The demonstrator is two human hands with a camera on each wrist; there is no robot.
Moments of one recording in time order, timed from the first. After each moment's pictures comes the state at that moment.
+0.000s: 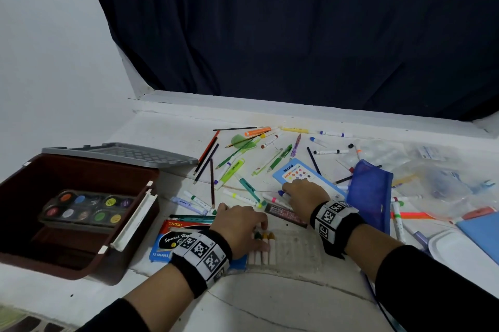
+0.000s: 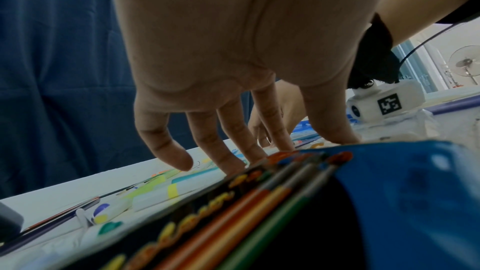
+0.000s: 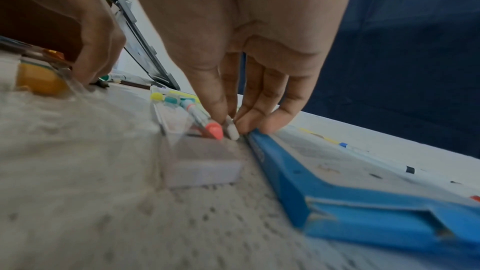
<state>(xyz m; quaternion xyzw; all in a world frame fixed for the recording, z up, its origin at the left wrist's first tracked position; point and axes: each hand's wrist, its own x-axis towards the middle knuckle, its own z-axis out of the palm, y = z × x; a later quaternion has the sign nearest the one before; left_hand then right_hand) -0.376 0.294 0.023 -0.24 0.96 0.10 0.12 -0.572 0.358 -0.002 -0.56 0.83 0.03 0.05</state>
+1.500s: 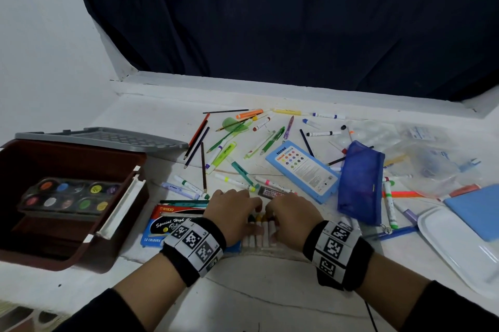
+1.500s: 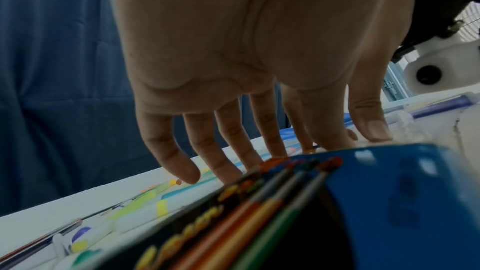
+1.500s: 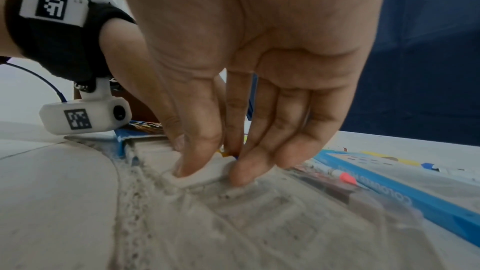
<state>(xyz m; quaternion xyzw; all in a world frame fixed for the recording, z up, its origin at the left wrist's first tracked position) -0.374 0.297 0.018 -0.20 0.97 0.05 0.10 -0.494 0.410 0.019 -0.59 0.80 -0.03 0.12</state>
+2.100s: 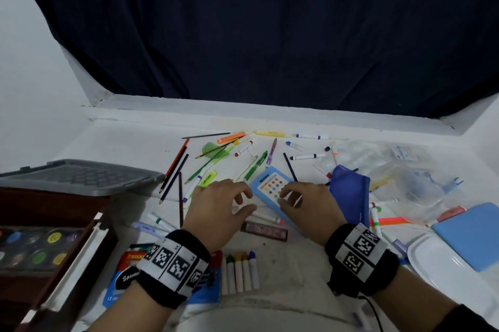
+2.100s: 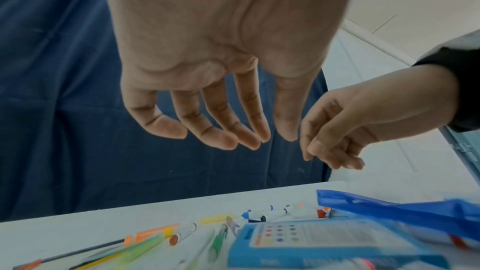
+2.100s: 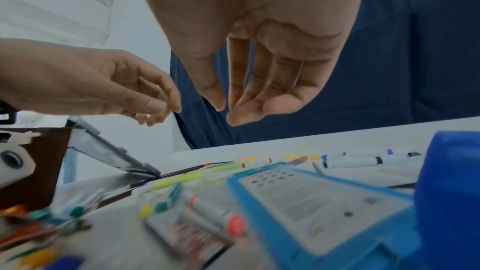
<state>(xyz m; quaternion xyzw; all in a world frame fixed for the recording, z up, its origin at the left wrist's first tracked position) -0.416 0.270 0.056 -0.25 0.94 0.19 -0.16 -0.581 0.408 0.047 -0.44 0.84 -0.29 0.07</state>
